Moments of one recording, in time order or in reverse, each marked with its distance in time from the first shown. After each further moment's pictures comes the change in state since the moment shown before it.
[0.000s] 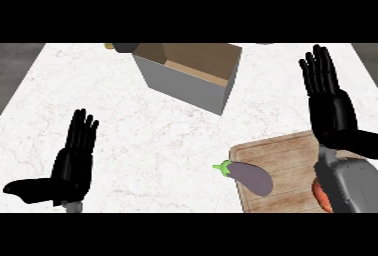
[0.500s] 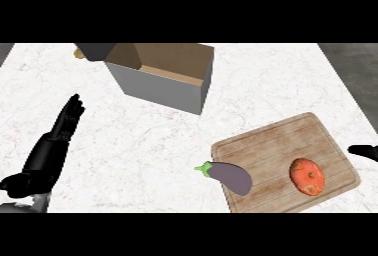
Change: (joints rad) left arm -0.081 0.270 -0.030 -0.003 -0.166 -0.136 0.027; right arm 0.219 -0.376 -0.232 -0.119 -0.004 0.156 0.062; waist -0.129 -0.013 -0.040
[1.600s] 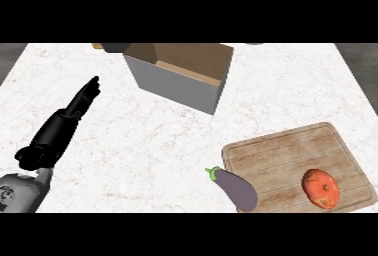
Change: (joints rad) left arm -0.177 0.026 -0.010 0.076 -0.041 -0.179 0.056; right arm 0.581 -0.338 -0.159 -0.425 0.454 0.279 -0.064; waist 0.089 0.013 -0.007
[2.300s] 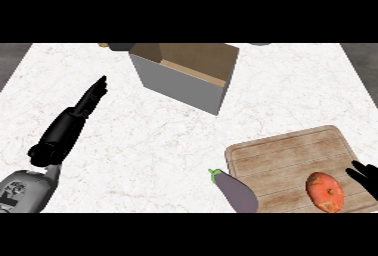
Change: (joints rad) left arm -0.018 -0.062 0.025 0.030 -0.058 -0.050 -0.002; right arm -0.044 0.105 0.274 -0.262 0.184 0.190 0.527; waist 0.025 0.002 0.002
